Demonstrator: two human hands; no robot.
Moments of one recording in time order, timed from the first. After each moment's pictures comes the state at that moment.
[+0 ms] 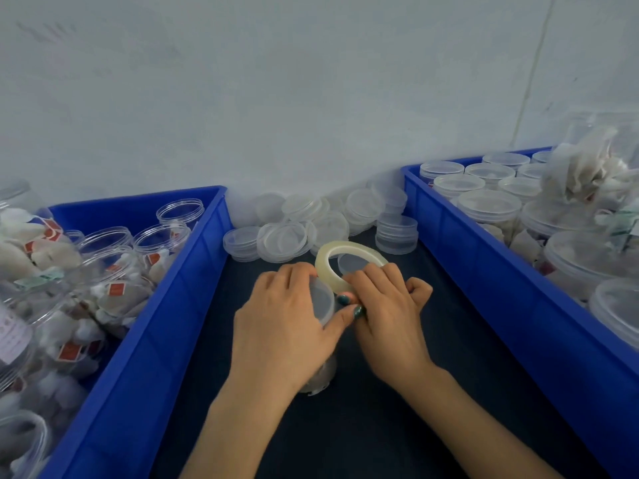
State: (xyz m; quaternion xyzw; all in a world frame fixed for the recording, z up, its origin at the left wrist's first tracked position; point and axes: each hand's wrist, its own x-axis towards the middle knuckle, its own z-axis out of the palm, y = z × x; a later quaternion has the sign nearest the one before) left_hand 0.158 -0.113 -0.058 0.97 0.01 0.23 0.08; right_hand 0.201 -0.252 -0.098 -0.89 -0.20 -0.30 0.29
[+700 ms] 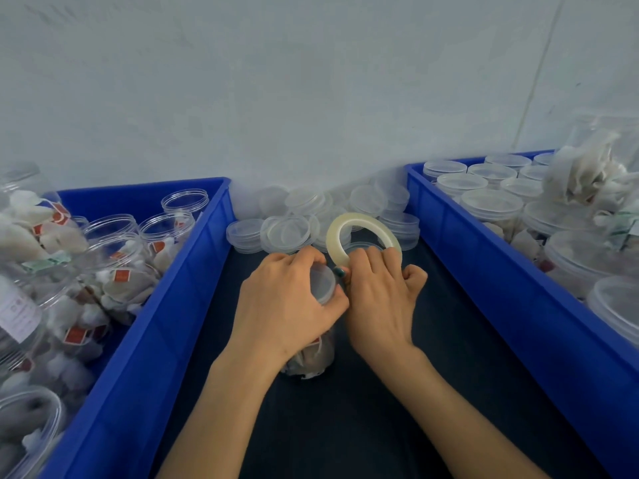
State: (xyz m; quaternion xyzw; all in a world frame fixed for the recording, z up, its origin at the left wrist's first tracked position) left_hand 0.167 -0.101 -0.047 0.95 -0.04 0.24 0.17; right_hand 0.210 -0.221 -0.095 -0.92 -0.09 -0.34 0.18
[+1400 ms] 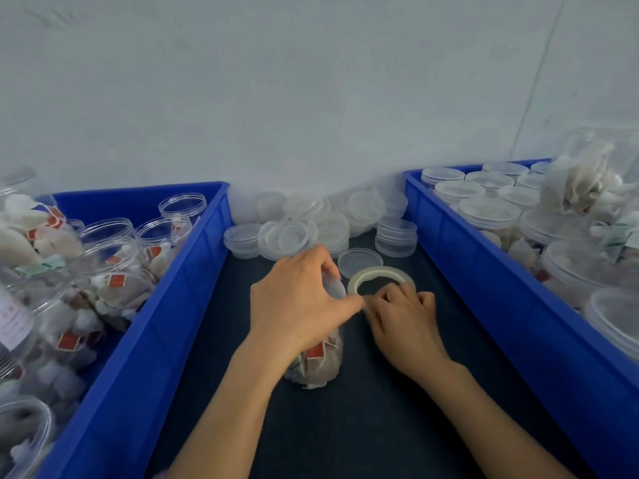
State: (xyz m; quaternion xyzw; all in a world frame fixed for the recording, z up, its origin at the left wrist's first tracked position) left_hand 0.177 -0.114 -0.039 0.96 0.00 0.15 0.23; right_hand 0.236 -0.282 -0.129 -0.97 -0.18 -0.12 0.10
